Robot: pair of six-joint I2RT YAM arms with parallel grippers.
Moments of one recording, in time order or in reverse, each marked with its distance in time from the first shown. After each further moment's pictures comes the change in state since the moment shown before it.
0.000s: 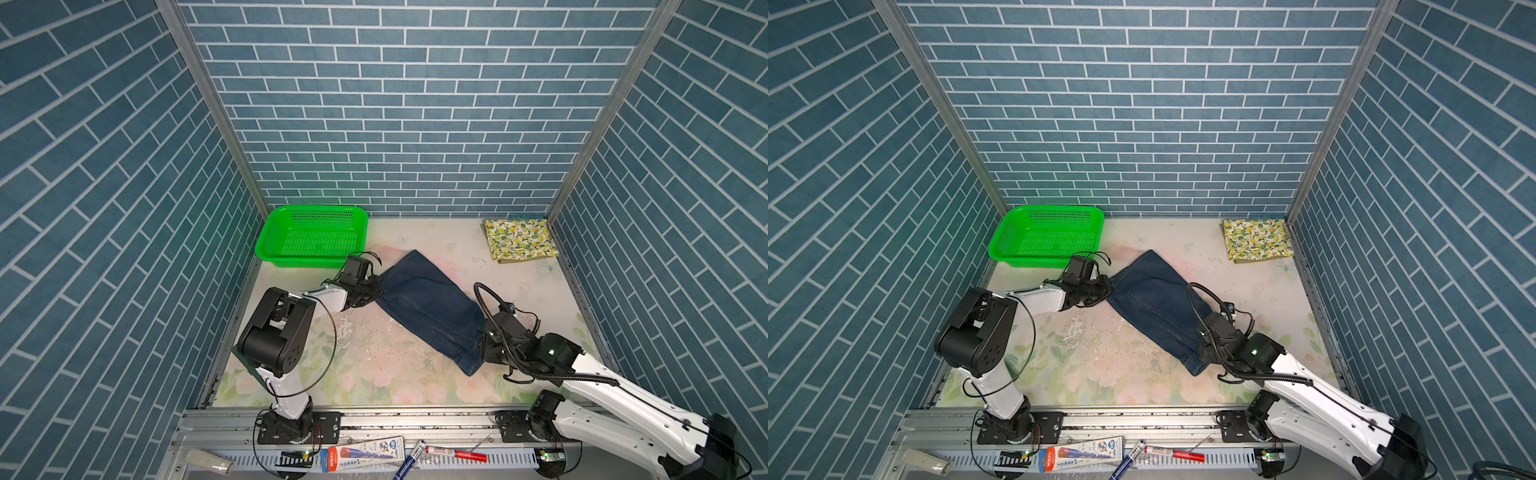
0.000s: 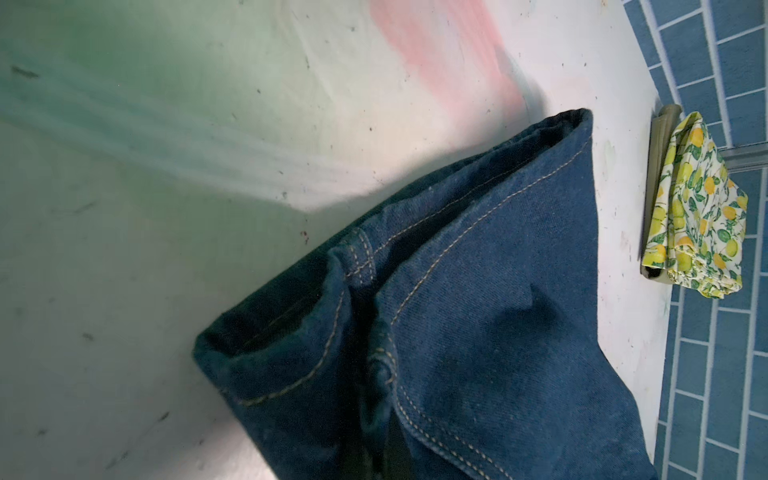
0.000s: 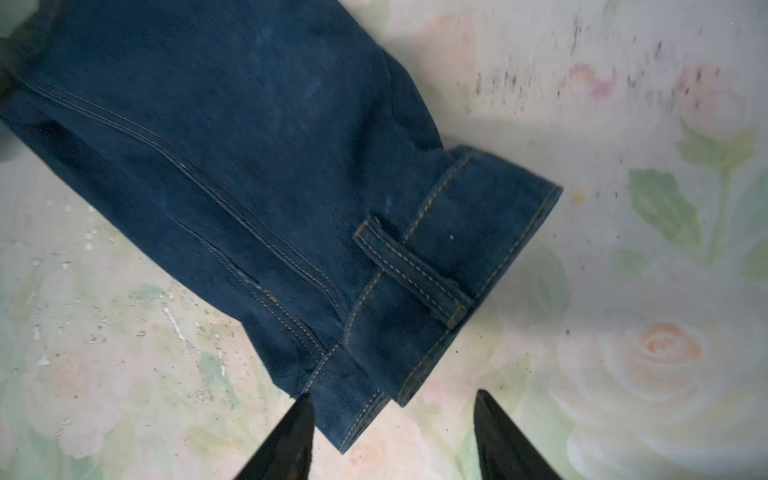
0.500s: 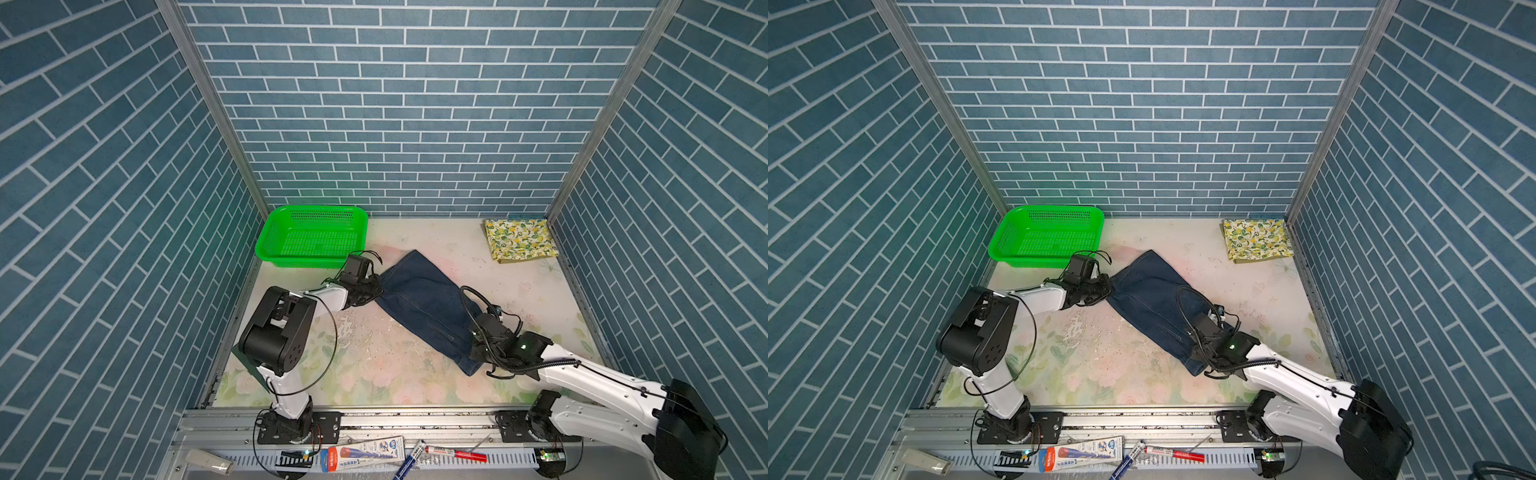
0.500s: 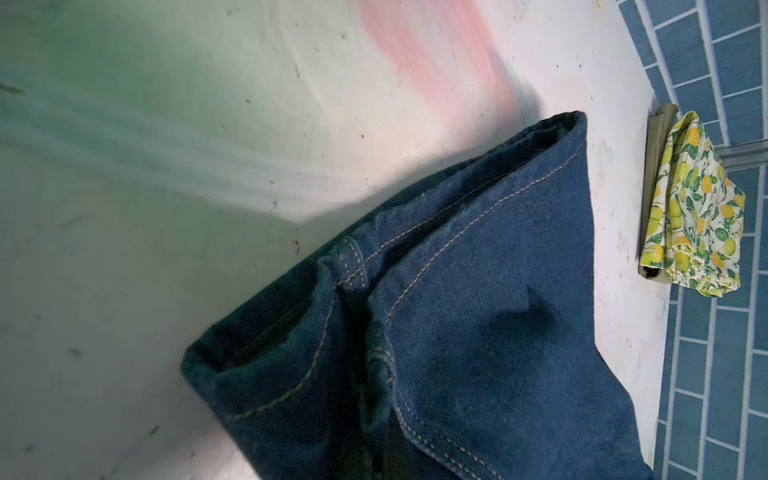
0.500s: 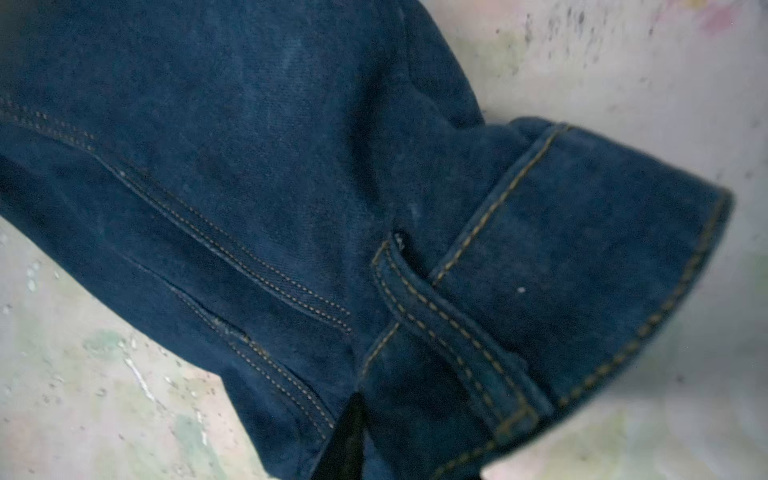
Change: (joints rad) left arm 0.000 0.008 0.017 -0.005 0.003 0.008; right arm 0.004 0.199 -0.087 0.273 -0.005 0.058
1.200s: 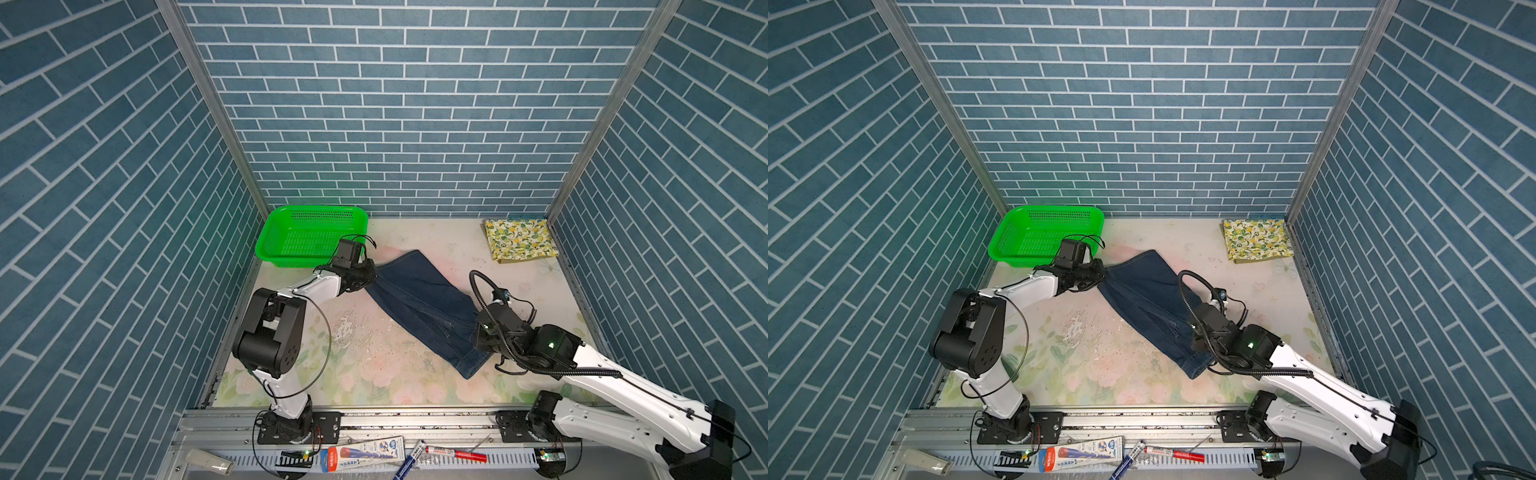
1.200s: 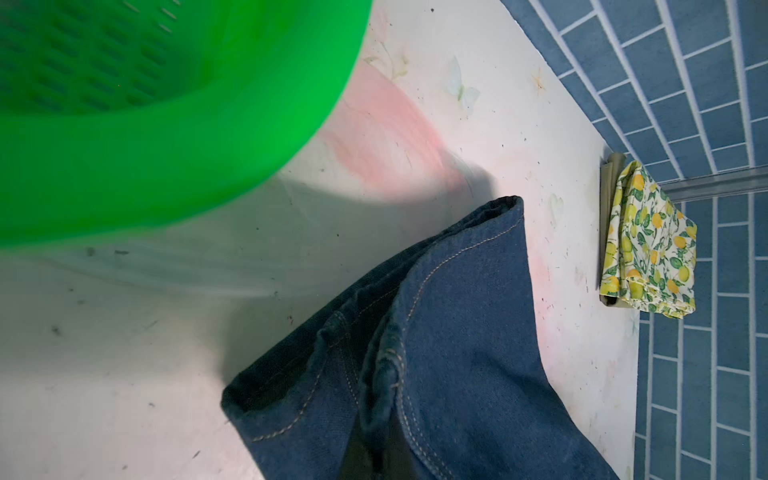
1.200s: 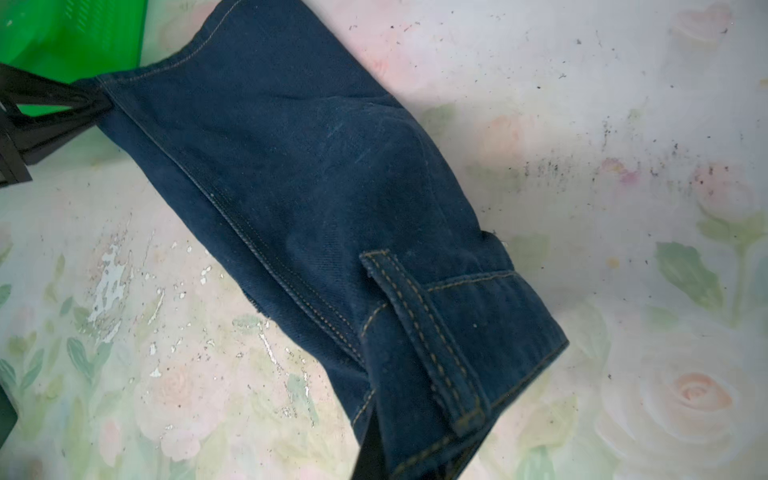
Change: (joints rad) left arm 0.070 -0.031 0.140 -0.144 0.007 0.063; right arm 0.099 -0.122 0.261 -0.253 0.096 -0.036
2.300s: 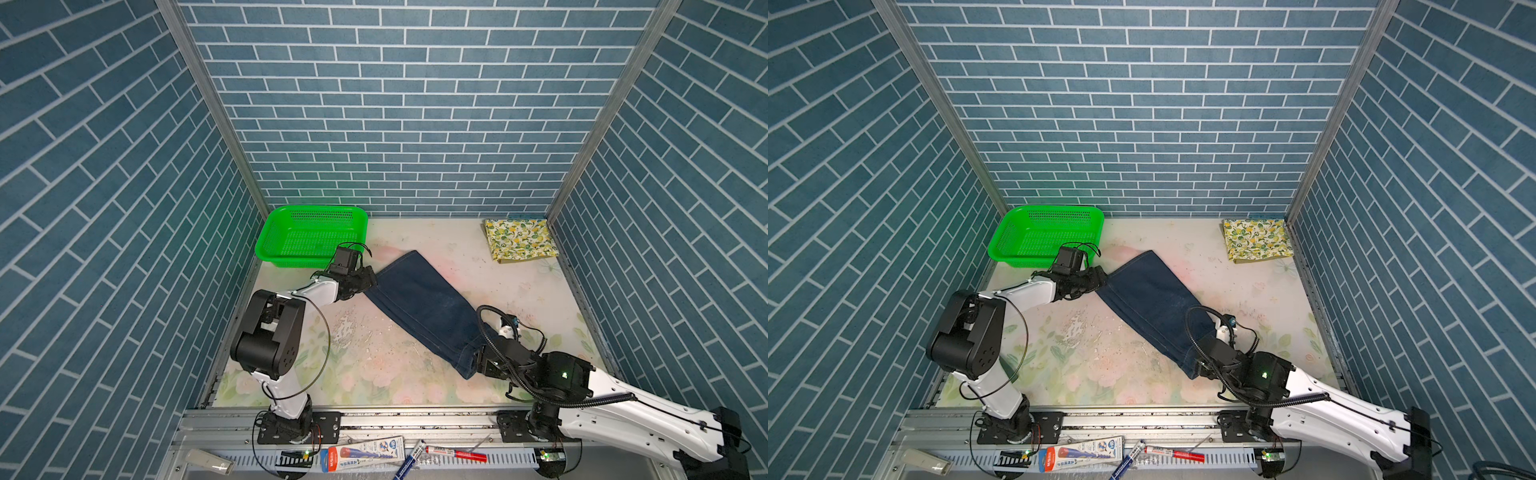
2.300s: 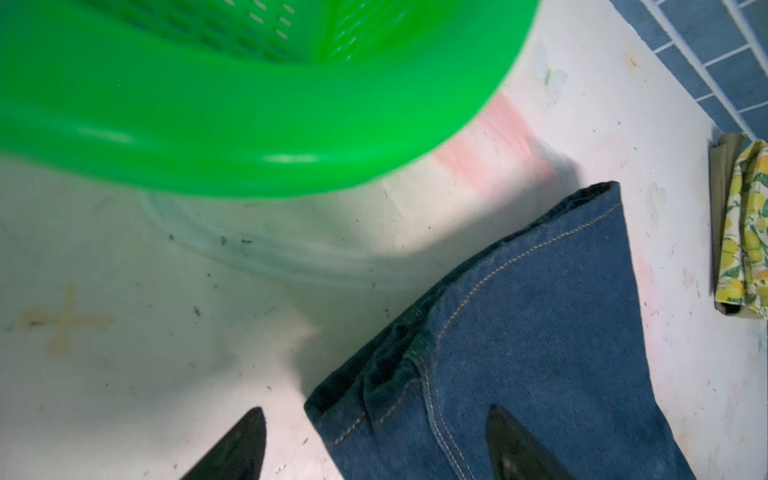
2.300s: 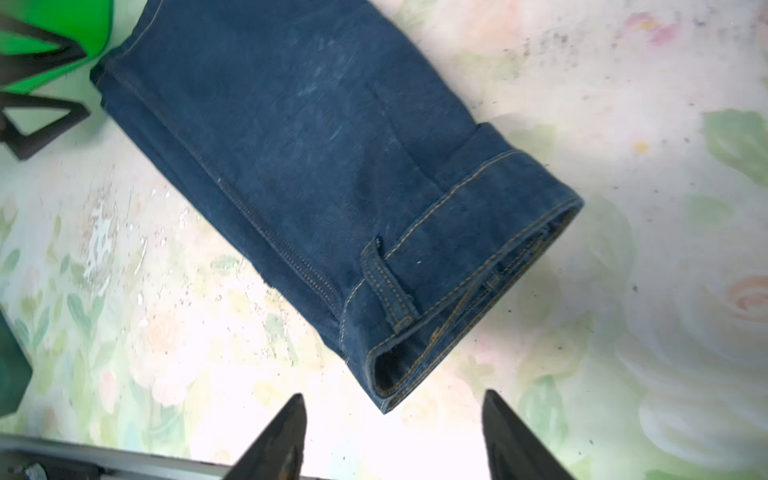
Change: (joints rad) left arm 0.002 -0.026 -0.087 0.002 -0.129 0.098; right arm 0.158 -0.212 -0.214 -0.051 0.020 0.254
